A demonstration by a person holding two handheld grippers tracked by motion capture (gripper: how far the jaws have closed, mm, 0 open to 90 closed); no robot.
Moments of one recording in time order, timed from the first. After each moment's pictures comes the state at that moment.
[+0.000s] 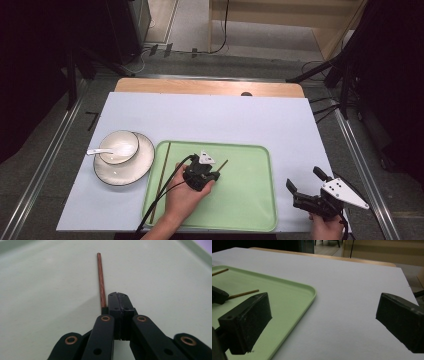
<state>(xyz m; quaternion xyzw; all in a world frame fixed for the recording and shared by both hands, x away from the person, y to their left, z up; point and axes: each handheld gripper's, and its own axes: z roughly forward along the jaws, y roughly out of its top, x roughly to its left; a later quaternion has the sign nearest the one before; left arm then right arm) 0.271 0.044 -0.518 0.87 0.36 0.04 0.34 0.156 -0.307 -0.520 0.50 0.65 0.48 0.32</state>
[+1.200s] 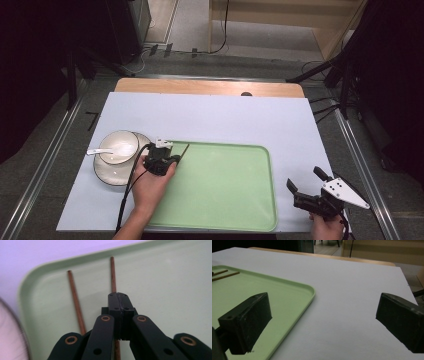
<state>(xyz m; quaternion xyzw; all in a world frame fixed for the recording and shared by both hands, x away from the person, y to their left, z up) 0.303 0.142 -0.508 0.80 0.49 0.11 0.32 0.157 -0.309 -0.521 0.51 0.65 0.47 0.32</state>
